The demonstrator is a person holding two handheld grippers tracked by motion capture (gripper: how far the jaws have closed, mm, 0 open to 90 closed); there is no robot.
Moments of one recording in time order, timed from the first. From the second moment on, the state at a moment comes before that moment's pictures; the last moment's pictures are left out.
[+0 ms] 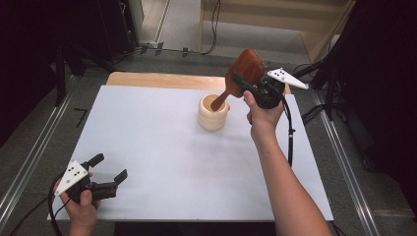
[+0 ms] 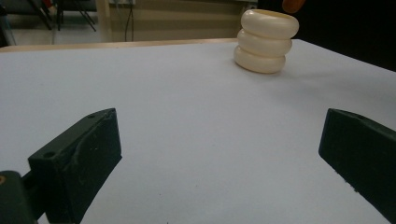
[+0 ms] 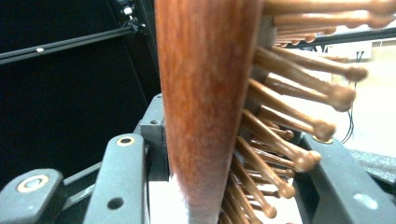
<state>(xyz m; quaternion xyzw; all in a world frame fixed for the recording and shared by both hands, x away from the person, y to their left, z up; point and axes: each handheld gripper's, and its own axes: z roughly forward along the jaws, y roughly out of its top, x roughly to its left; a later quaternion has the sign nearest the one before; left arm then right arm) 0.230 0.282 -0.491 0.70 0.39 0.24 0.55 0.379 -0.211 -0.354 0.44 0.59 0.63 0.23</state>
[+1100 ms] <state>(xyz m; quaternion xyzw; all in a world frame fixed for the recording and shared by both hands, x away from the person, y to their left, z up) 0.230 0.282 -0.491 0.70 0.39 0.24 0.55 0.410 -0.193 -0.398 0.47 0.61 0.59 0.23</state>
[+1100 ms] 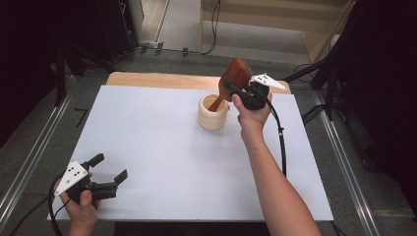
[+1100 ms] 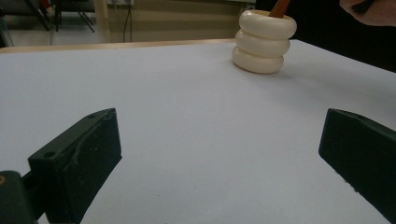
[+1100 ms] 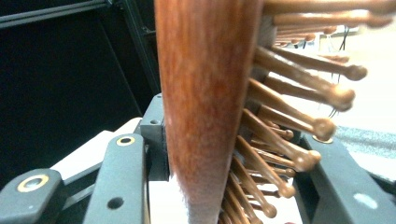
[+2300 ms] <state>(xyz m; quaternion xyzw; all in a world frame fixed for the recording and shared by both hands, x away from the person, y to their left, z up) 0.230 0.283 -0.490 0.70 0.39 0.24 0.55 0.422 -0.182 -0.440 0.51 0.60 0.59 0.20</state>
